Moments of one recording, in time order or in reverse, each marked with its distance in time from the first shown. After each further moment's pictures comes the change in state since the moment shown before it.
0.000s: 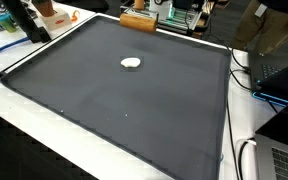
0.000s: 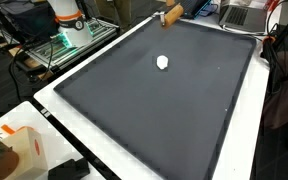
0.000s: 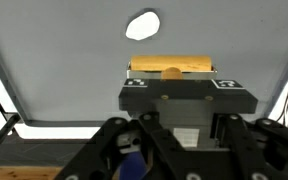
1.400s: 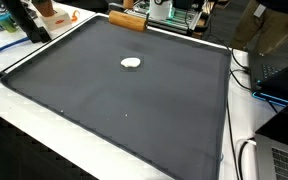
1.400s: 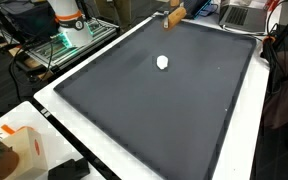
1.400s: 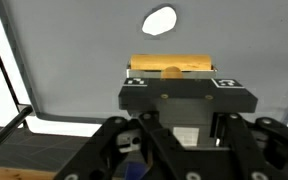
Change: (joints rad) arm -0.011 0.154 -0.001 0.216 -0.088 -0.160 0.000
